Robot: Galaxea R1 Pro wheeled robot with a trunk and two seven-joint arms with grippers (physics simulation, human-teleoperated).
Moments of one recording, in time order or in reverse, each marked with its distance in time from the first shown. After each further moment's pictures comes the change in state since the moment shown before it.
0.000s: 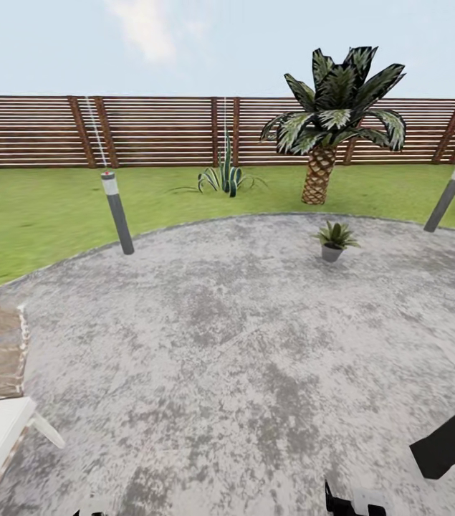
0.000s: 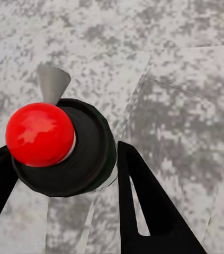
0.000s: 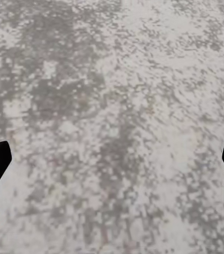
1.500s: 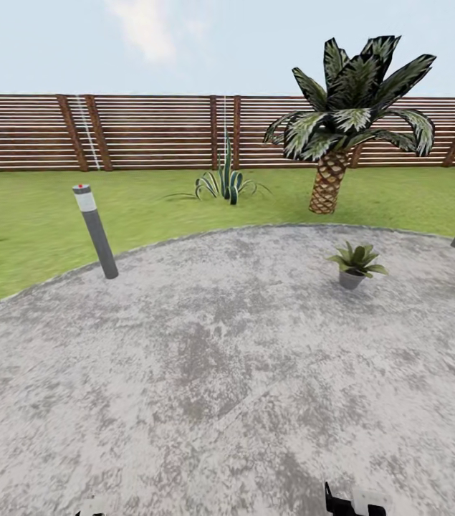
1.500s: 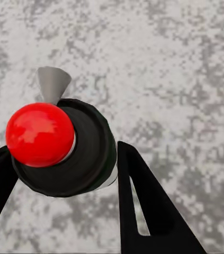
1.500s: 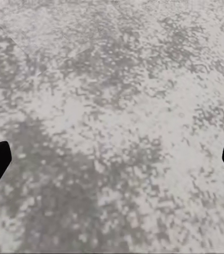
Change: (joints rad) left arm 0.002 -0.003 0.000 0.001 -0.001 0.000 0.000; right arm 0.000 0.000 0.000 0.000 0.001 0.000 0.000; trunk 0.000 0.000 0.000
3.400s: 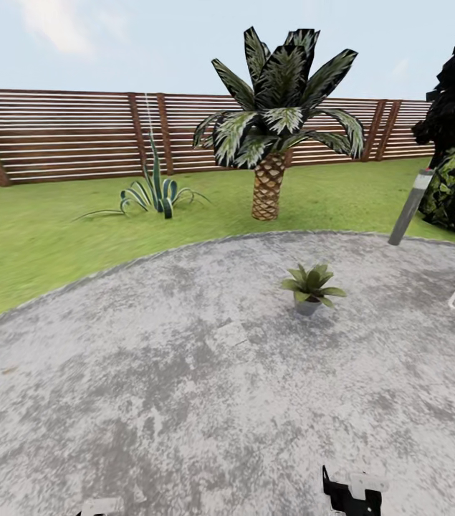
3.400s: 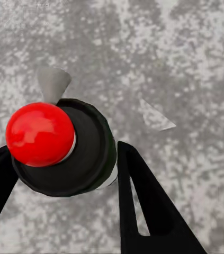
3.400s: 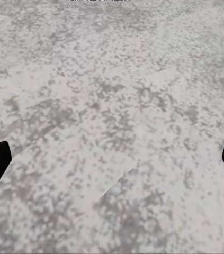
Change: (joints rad) left arm 0.000 -0.003 -0.002 0.002 0.000 0.000 0.000; right arm 0.000 -0.005 0.004 -0.074 0.004 -0.003 0.000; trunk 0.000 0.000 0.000
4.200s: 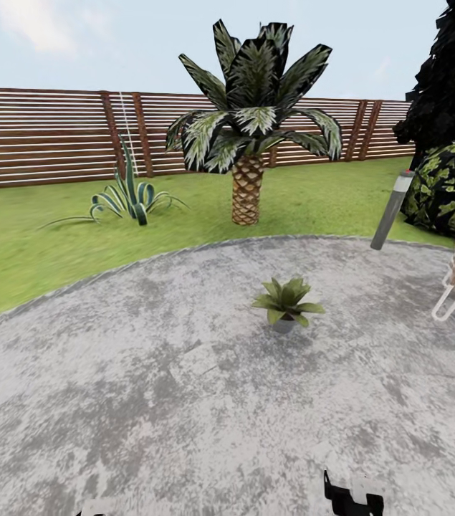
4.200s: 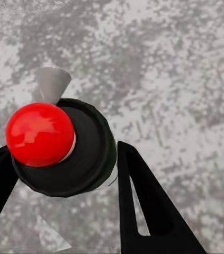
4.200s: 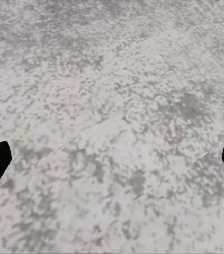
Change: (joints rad) left arm 0.000 0.000 0.000 0.000 0.000 0.000 0.000; right arm 0.000 0.000 -0.003 0.021 -0.003 -0.002 -0.003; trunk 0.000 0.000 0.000
